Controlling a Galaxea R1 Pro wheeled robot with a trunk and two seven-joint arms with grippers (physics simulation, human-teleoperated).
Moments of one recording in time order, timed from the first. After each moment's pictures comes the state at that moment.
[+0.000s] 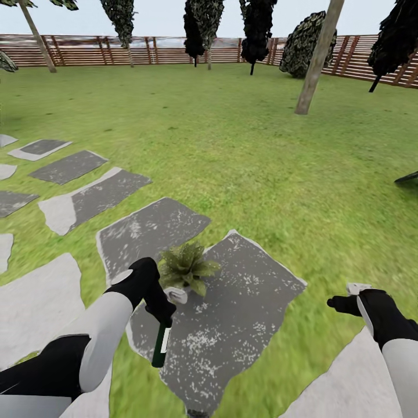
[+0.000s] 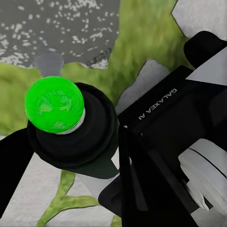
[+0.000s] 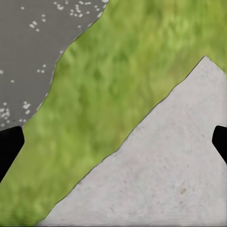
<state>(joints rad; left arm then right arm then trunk) -1.02 -0.11 0.11 -0.45 -1.30 0.98 -1.41 -0.76 -0.31 -0.30 -0.67 0.21 0.70 0.18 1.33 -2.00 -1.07</state>
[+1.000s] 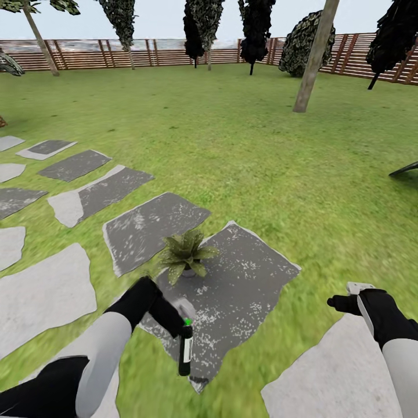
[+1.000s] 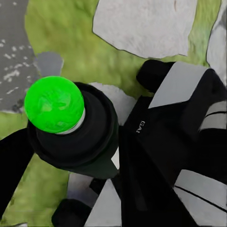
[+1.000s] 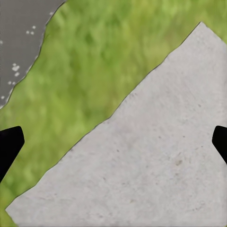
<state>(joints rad) -0.91 -0.11 0.11 -0.45 -0.99 0.57 -1.34 -0.76 -0.32 -0.30 -0.67 0.20 0.70 0.18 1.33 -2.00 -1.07</state>
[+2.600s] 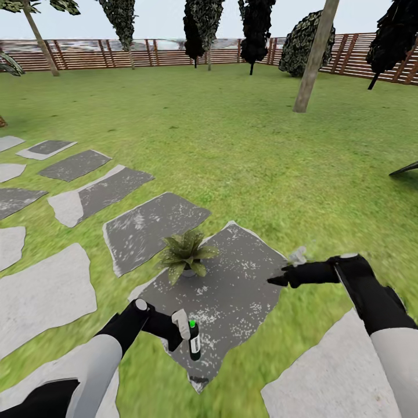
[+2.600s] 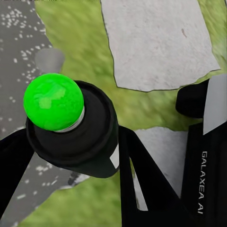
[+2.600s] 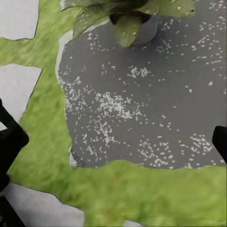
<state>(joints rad) -0.80 -0.07 0.12 -0.42 -0.84 -0.06 -1.15 -0.77 -0.31 0.02 -1.10 0.26 0.71 1.14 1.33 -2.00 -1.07</state>
